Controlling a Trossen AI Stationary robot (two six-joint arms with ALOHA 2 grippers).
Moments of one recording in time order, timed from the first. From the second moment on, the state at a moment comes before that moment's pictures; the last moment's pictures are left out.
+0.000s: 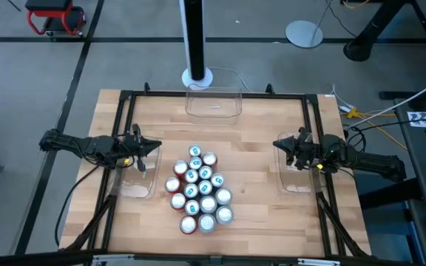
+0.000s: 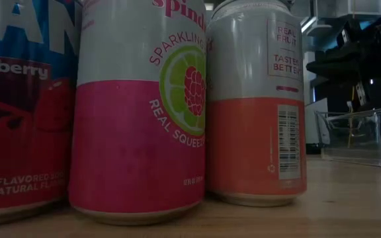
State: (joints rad) left arm -0.22 0.01 0.06 -0.09 -0.53 0.01; right arm -0.14 0.01 0.01 0.01 0.01 -1.29
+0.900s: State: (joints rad) left arm -0.22 0.01 0.05 -0.02 -0.53 0.04; right arm -0.14 0.01 0.01 0.01 0.01 -1.29
